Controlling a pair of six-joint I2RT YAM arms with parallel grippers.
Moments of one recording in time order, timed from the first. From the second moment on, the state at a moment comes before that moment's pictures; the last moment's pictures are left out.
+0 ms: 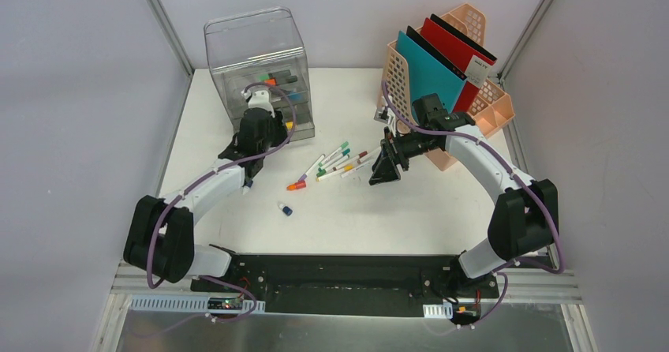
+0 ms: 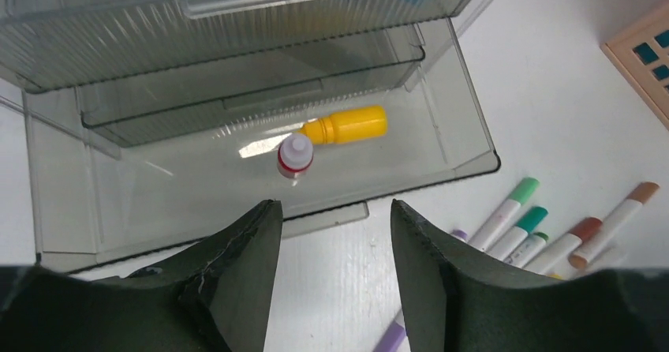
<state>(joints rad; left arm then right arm) -0.35 1.33 0.79 0.09 -0.22 -0.33 0.37 1.54 1.25 -0.91 -1.07 -0.45</state>
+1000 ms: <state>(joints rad) -0.35 1.54 0.89 0.16 -0.39 -0.29 0.37 1.54 1.25 -0.92 -1.07 -0.46</state>
